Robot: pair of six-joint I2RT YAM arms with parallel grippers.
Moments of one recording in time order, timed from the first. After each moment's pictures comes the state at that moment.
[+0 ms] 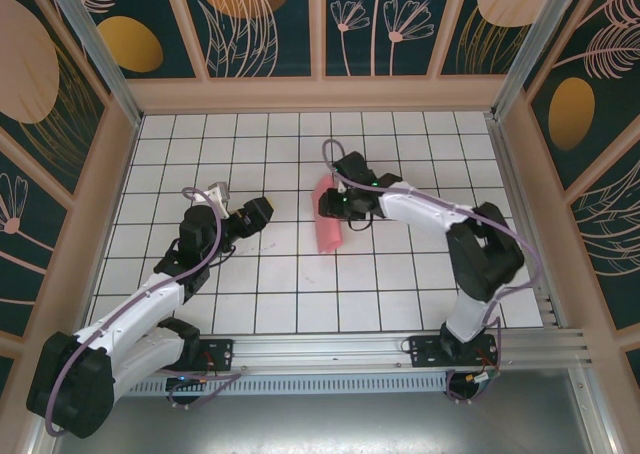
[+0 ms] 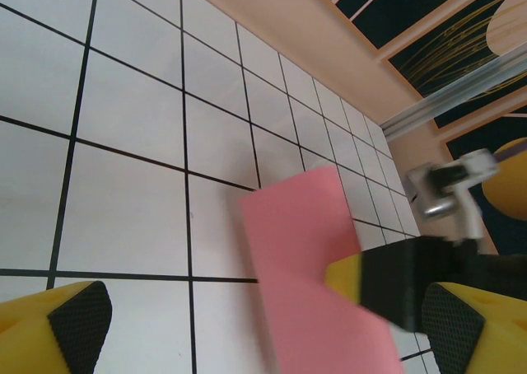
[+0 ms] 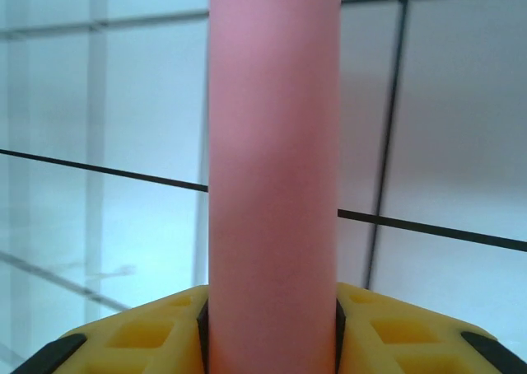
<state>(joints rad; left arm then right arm) -0.42 0.96 0.40 0.23 0.15 -0.81 0.65 1.70 1.17 -0.39 -0.22 0.67</state>
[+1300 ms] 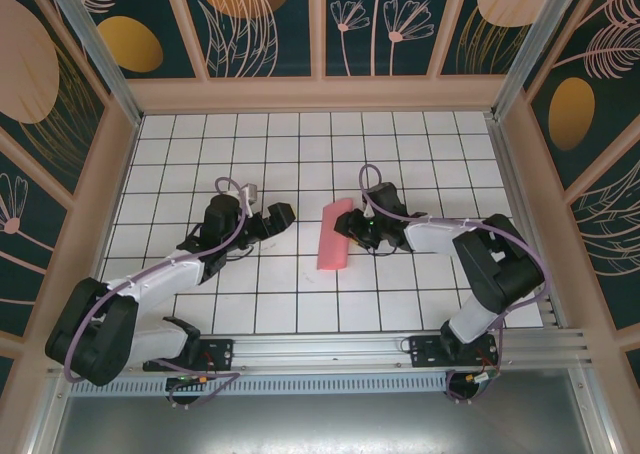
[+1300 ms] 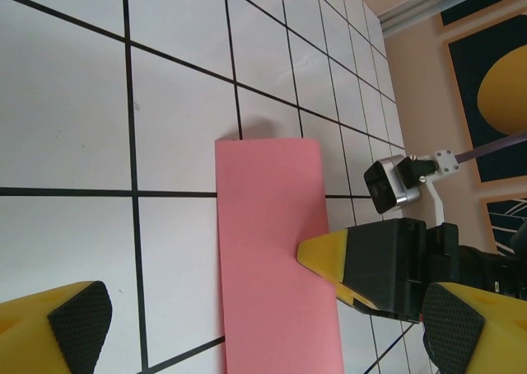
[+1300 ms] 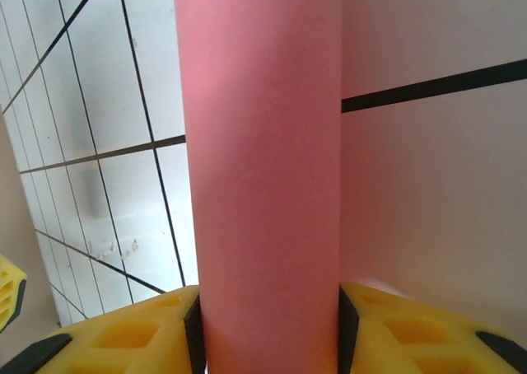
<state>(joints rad) -0.47 1.25 0.49 0.27 0.36 -0.88 0.56 1.63 0.72 0.06 -0.42 0.94</state>
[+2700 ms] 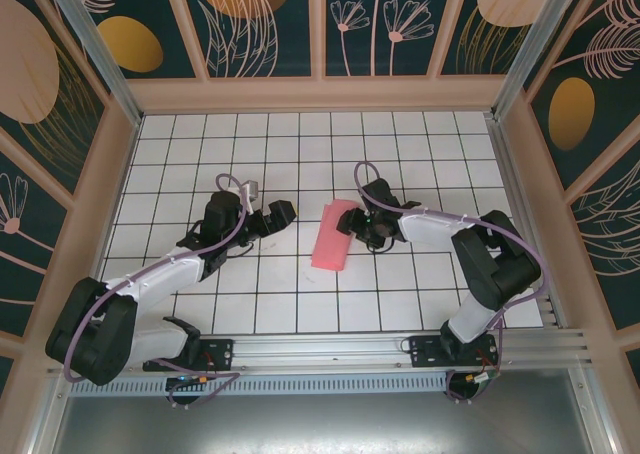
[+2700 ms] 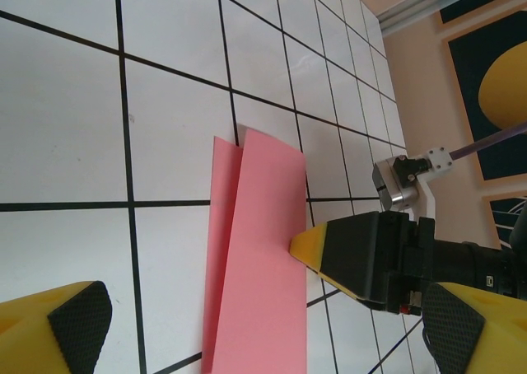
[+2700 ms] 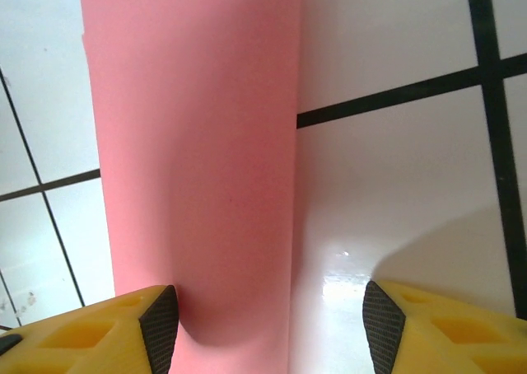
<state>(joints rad) -0.47 1.25 0.52 0.24 0.36 -0.85 0.58 1.66 0.85 -0.24 -0.20 0.89</state>
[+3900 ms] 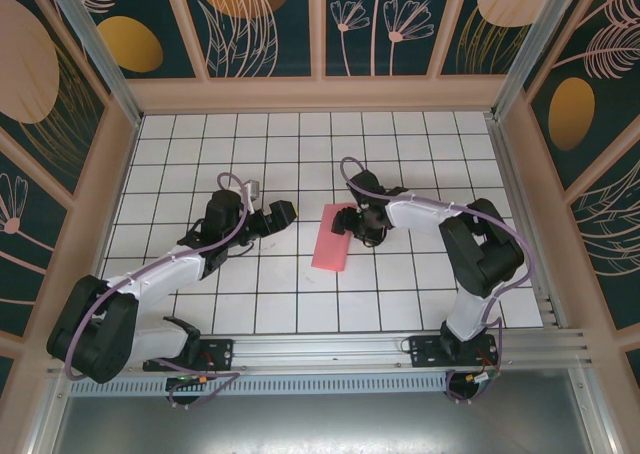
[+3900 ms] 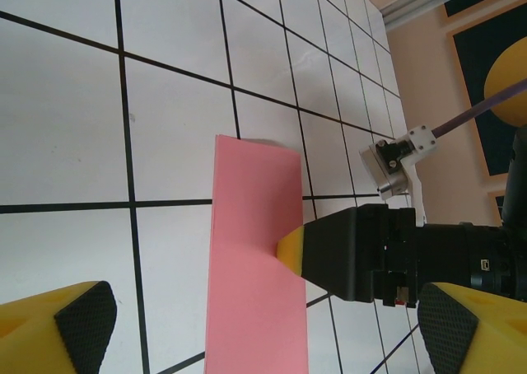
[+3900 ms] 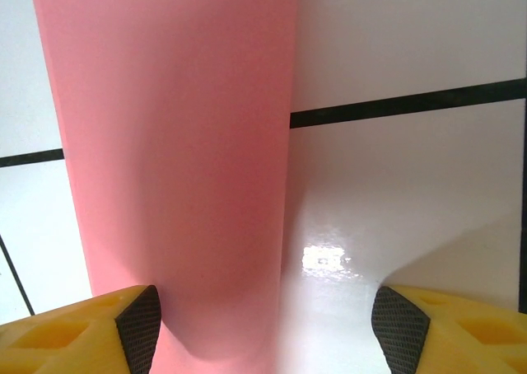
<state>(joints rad) -0.47 1.27 0.53 0.22 0.36 -0.84 0.60 1.78 1.03 -0.47 -0.17 0.78</state>
